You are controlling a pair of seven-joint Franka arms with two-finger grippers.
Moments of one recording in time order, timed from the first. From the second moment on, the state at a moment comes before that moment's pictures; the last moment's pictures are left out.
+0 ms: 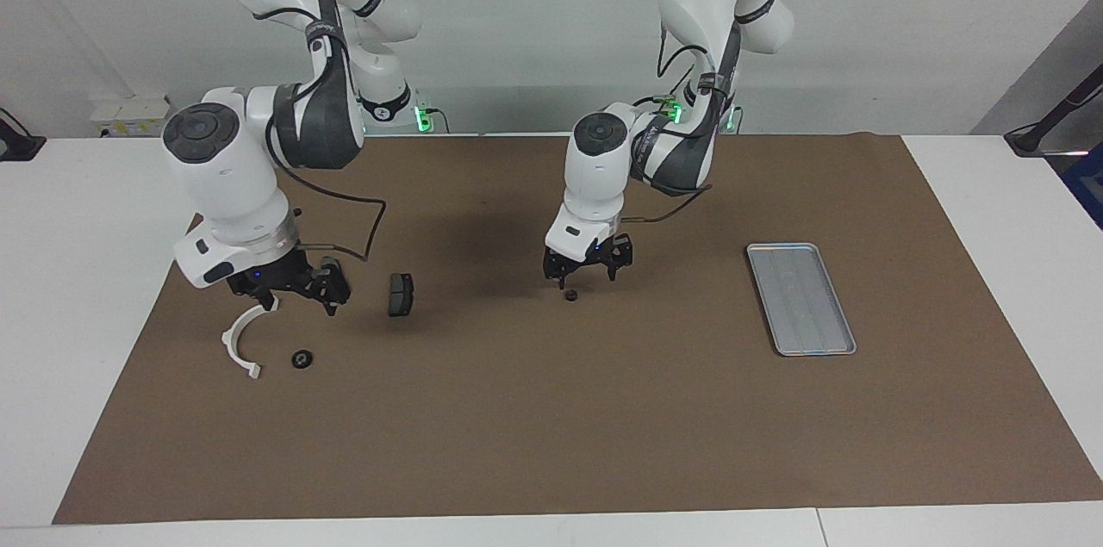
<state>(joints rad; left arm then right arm) -0.63 0.44 -0.03 -1.71 0.07 2.23 -0.80 -0.01 0.34 0.03 -1.60 -0.08 2.00 0.15</state>
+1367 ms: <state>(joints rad) -0.64 0.50 -0.03 -1.71 0.08 2.25 -0.80 -0.10 0.51 0.03 -1.73 -0.08 2.31 0.31</state>
